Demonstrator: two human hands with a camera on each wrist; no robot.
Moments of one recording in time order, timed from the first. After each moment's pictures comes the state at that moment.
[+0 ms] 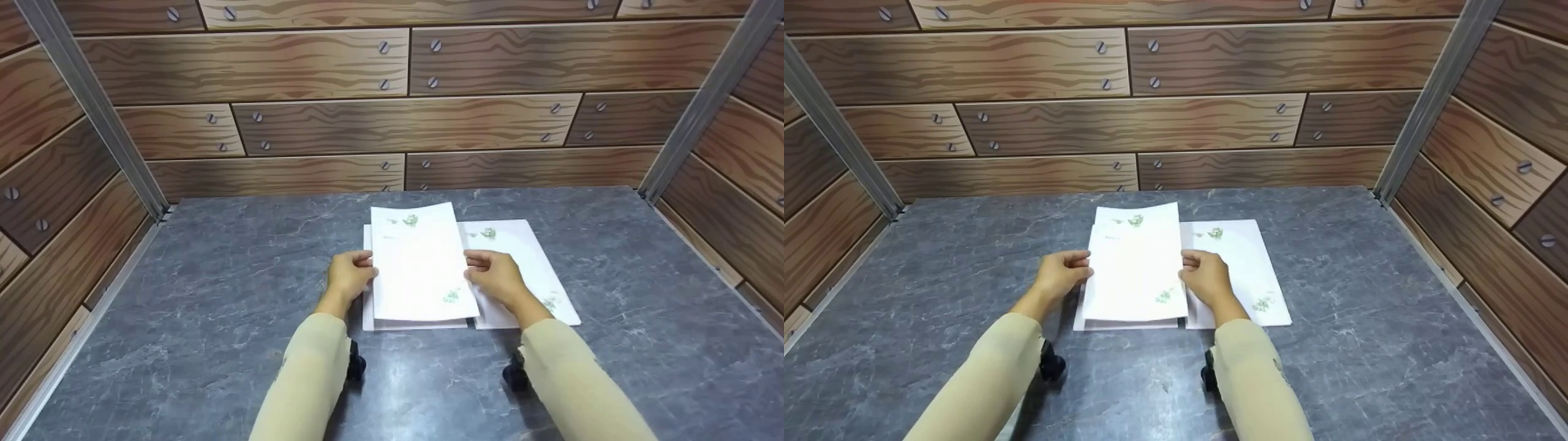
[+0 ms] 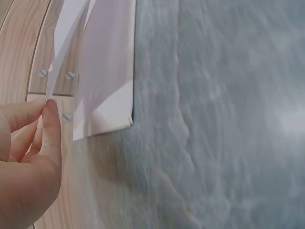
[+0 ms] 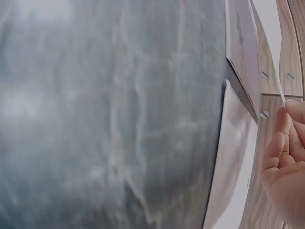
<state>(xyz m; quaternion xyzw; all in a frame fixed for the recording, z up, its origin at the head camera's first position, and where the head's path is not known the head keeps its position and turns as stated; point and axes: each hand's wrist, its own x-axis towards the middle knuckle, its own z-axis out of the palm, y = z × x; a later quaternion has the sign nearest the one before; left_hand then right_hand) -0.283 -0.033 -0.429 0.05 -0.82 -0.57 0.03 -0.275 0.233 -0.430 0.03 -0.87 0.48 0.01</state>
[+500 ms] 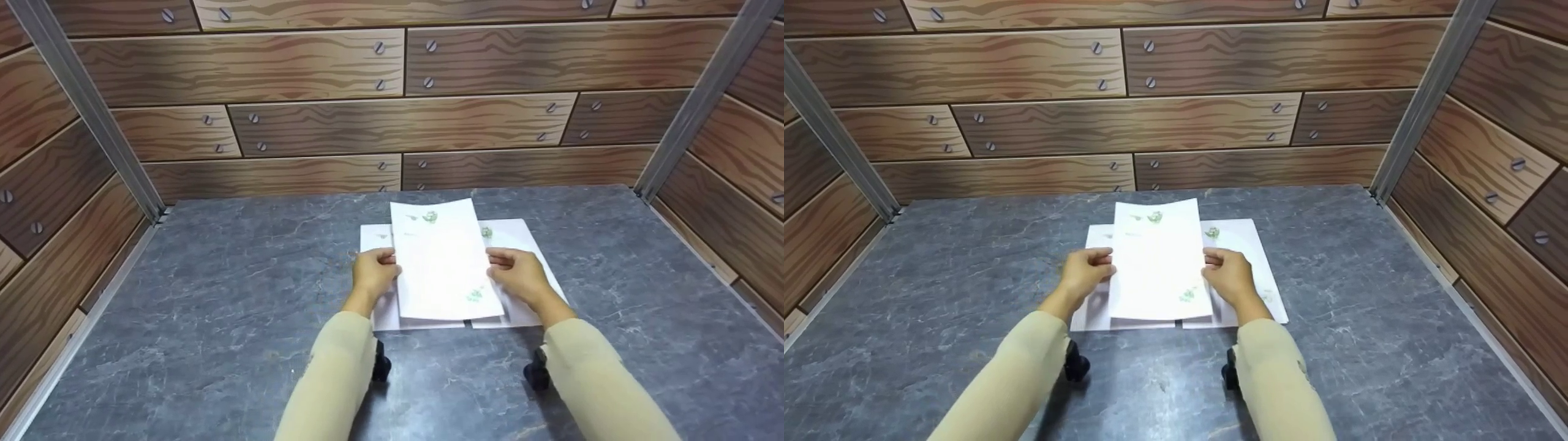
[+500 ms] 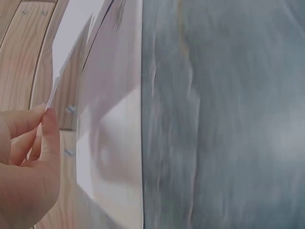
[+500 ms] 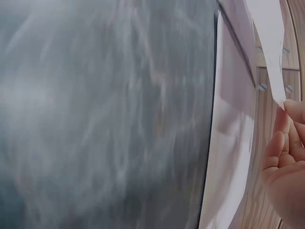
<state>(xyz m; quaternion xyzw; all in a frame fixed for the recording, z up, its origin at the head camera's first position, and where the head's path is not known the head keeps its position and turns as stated) -0.283 0.010 -0.425 0.04 -0.81 -0.58 0.04 -0.271 0.271 -0.426 0.03 -0.88 0.47 0.05</state>
